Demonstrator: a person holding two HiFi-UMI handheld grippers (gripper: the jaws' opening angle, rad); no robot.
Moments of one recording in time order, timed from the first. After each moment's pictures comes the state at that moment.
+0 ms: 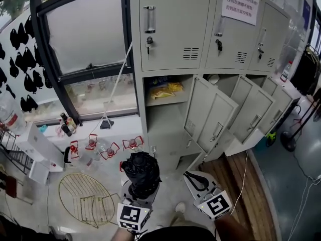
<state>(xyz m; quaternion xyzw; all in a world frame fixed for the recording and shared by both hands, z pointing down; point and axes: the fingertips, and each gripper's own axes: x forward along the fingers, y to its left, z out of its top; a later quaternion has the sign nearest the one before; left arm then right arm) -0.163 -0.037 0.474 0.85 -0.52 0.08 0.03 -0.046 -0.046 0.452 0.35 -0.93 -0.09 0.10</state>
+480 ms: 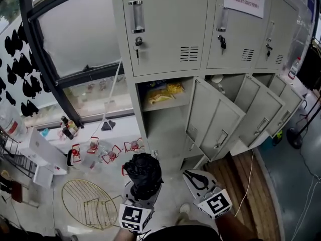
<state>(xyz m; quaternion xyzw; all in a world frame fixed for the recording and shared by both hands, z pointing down) -0.149 -0.104 0.490 0.85 -0.51 0.10 0.05 -0.039 -0.119 0.467 0.35 -0.93 -0.05 0.08</state>
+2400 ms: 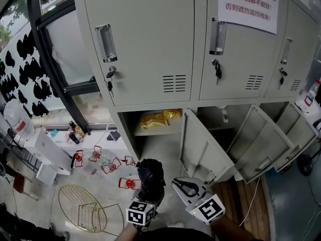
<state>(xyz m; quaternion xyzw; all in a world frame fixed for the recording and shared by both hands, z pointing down) -0.064 -0.236 0.584 0.80 -0.54 0.16 0.22 0.004 -0.239 0.446 0.22 -0.97 -0.07 0.05</state>
